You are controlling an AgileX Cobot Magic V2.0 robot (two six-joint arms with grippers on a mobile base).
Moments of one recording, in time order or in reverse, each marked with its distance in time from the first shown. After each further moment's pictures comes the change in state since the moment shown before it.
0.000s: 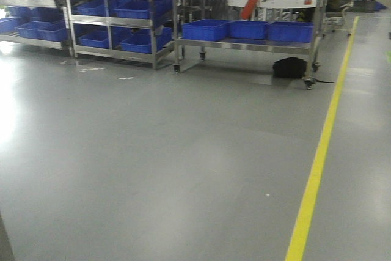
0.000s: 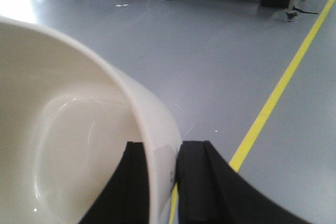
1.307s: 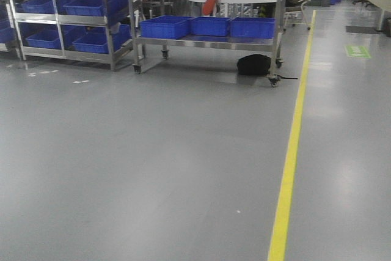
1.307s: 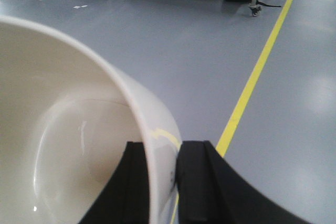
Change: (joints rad) left arm 0.000 0.000 0.000 0.000 0.000 0.000; right arm 0.000 0.009 0.000 0.000 0.002 0.000
